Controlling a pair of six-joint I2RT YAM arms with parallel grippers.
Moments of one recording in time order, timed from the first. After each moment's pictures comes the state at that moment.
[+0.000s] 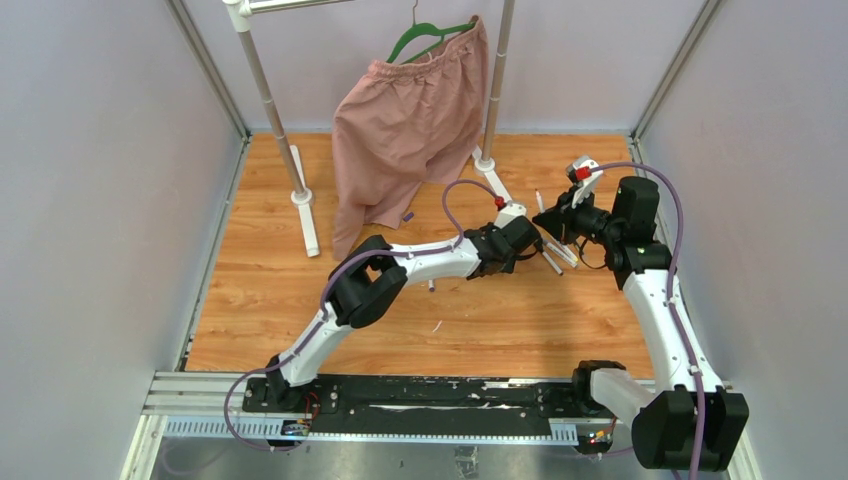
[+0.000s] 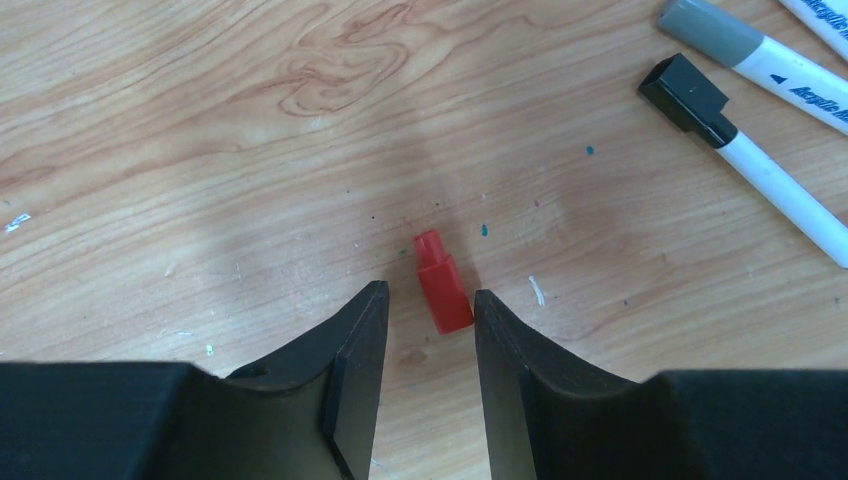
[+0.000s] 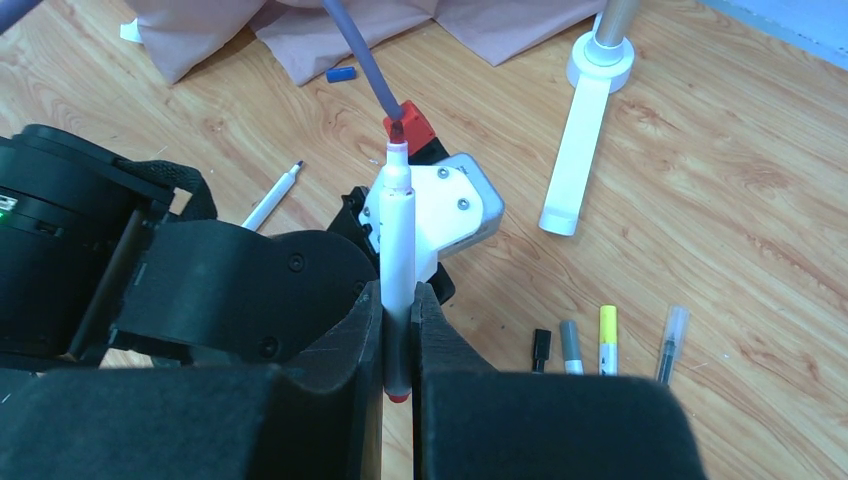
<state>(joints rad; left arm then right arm) -1.04 2.30 1.78 -0.37 -0.44 -0.58 -0.02 1.01 0.87 -0.30 -0.75 -0.24</state>
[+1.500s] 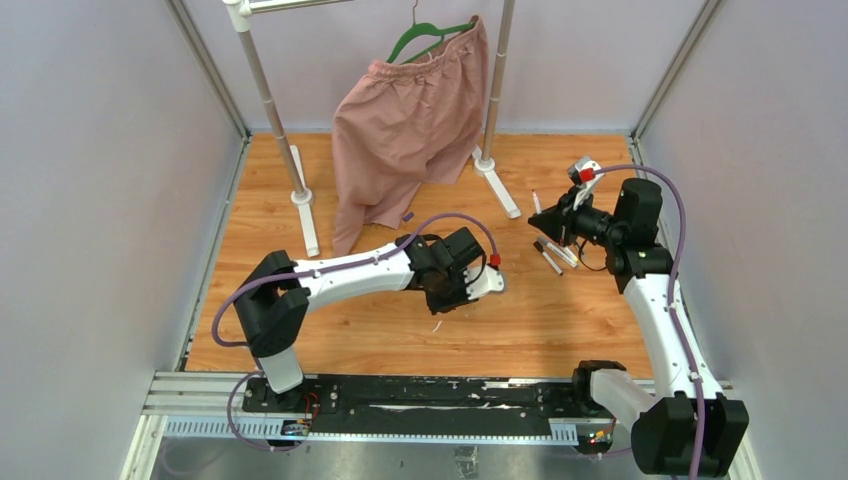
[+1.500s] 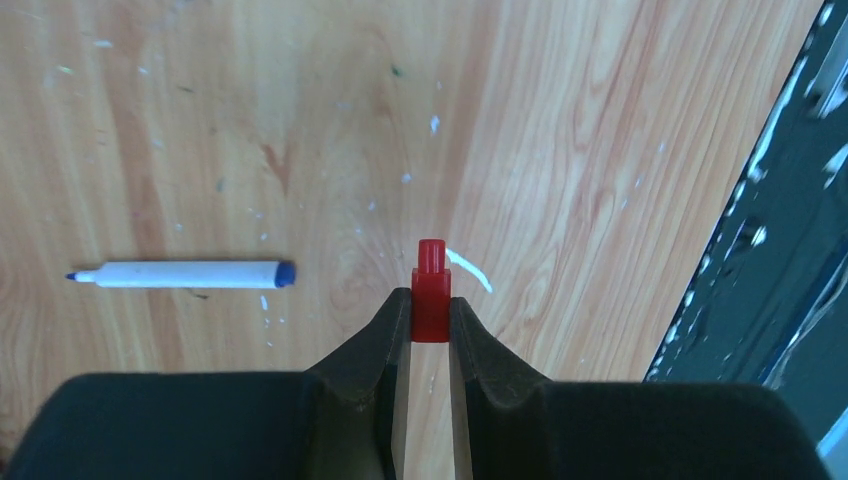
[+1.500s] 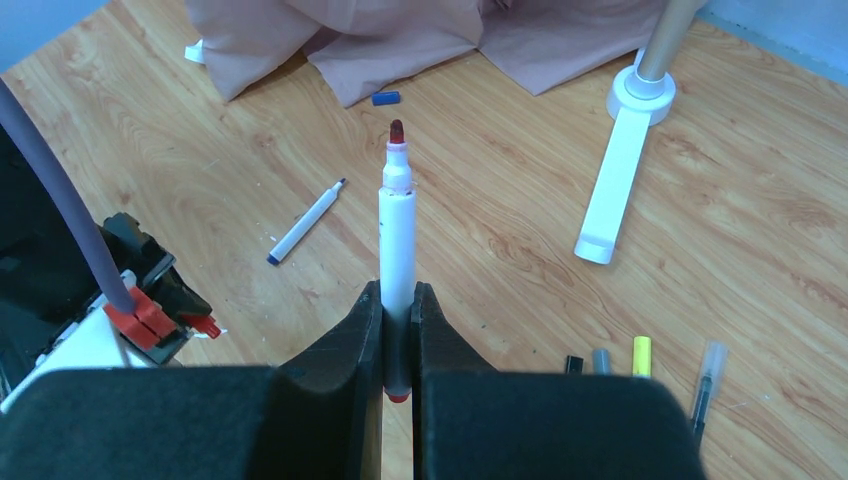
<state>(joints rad) -1.04 1.74 1.30 -0.69 0.15 0.34 -0.02 0.98 0.86 -0.26 -0.84 -0.20</state>
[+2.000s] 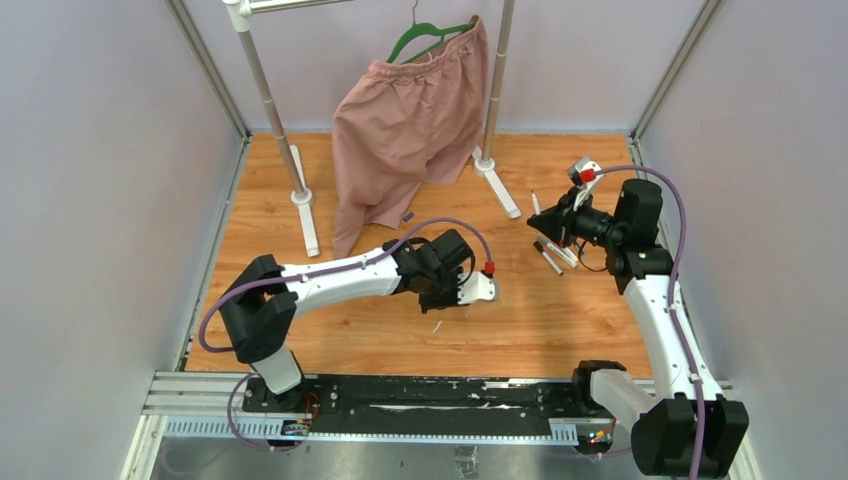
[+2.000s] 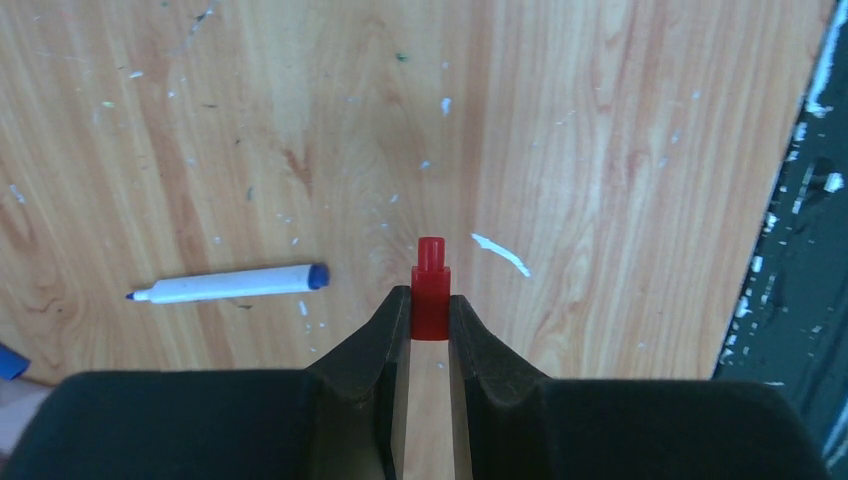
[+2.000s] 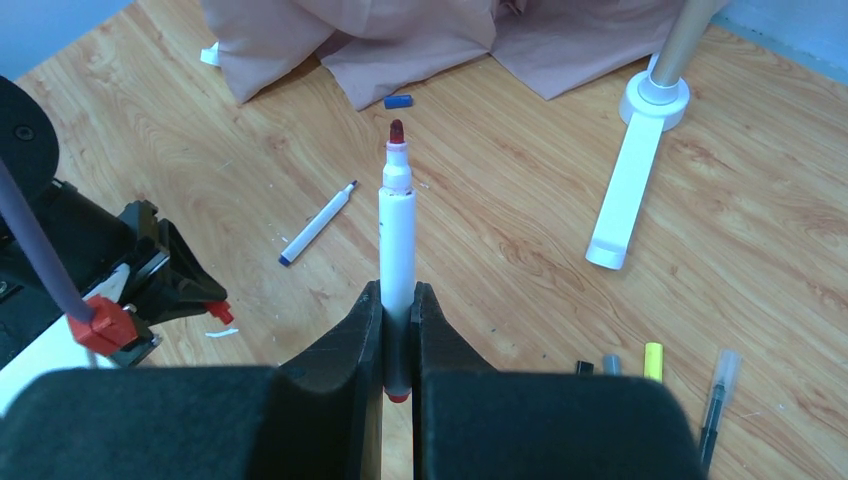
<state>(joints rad) -1.02 1.67 1.18 -0.63 0.18 0.55 -0.02 0.98 0.85 -0.26 -0.86 -0.19</state>
